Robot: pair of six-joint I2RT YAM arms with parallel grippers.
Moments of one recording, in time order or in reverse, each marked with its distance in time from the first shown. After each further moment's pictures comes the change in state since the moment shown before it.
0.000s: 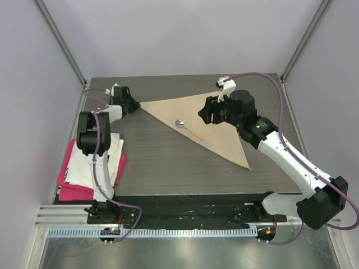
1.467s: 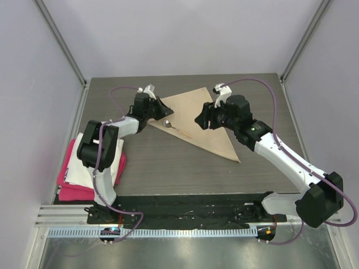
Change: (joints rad) left arm -0.262 -0.261 -0.317 0.273 0.276 0.090; right arm 0.000 0.019 -0.097 0.071 -0.084 0.070
